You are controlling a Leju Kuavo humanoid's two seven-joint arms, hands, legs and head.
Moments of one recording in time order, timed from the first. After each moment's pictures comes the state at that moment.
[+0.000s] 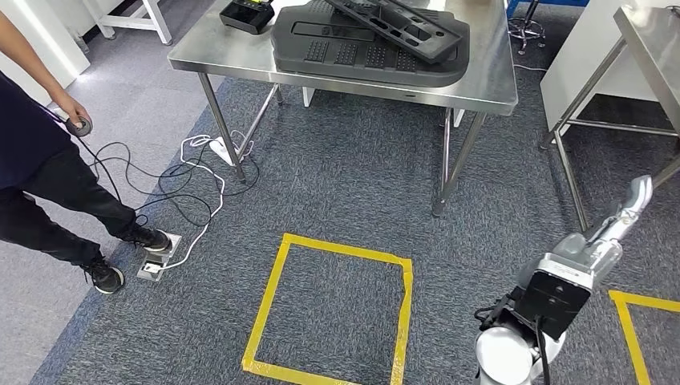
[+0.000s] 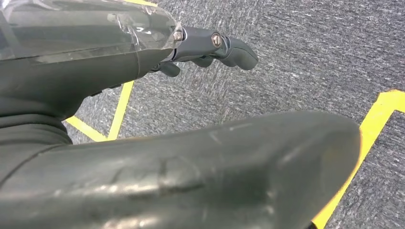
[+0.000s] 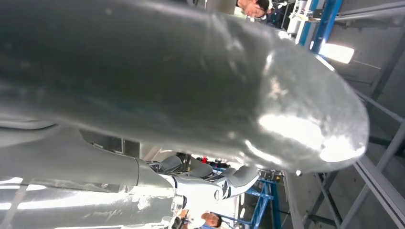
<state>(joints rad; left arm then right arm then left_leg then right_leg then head) -0.12 -0.04 -1.29 -0.38 1.30 0.64 -0.44 0.08 0.27 -0.24 -2.05 0.65 -0.70 -0.45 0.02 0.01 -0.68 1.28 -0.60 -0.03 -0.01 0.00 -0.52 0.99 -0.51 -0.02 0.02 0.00</state>
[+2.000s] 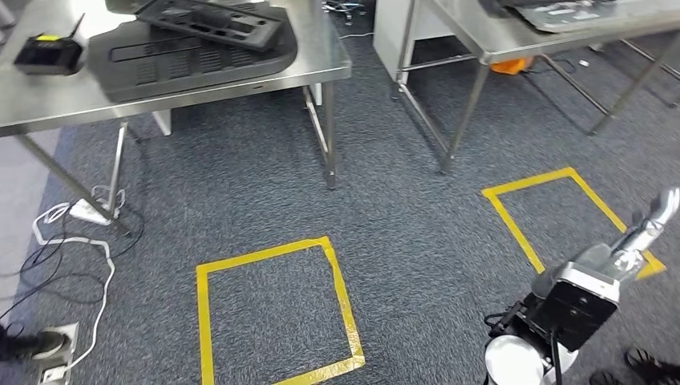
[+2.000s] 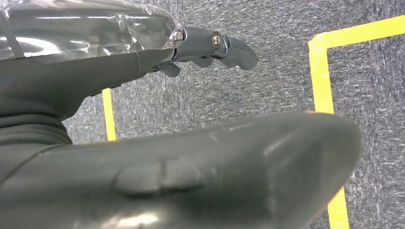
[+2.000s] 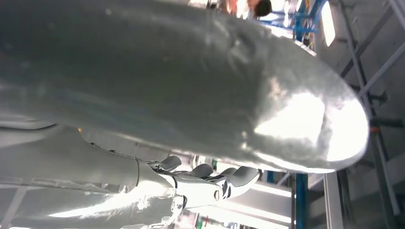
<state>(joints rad) -0.12 -0.05 -1.29 -0.38 1.30 0.64 -0.45 0.09 0.26 -0.21 -2.08 0.65 -0.70 -0.42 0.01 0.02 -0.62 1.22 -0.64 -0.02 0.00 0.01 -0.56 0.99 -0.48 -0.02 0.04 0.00</state>
